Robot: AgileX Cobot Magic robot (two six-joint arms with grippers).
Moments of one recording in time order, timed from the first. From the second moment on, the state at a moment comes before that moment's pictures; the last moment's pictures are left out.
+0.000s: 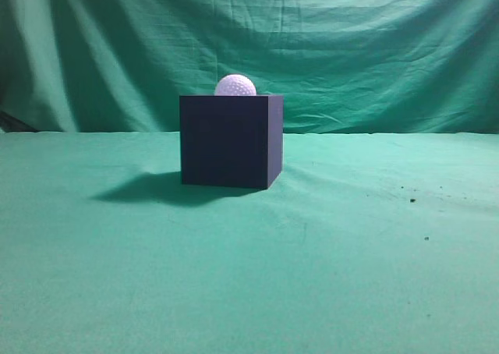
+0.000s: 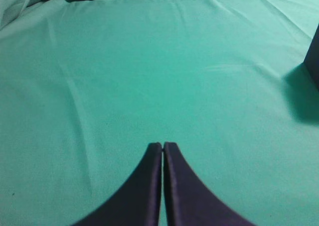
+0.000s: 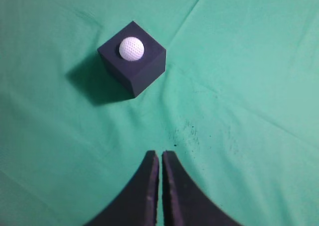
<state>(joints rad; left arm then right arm) -0.10 -0.02 0.02 0.09 0.36 -0.03 0.69 1.06 -1.30 -0.07 1.21 0.08</state>
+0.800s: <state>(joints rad) -0.10 -0.02 0.02 0.09 0.36 -0.03 0.69 0.66 -0.81 -0.04 0.98 0.09</state>
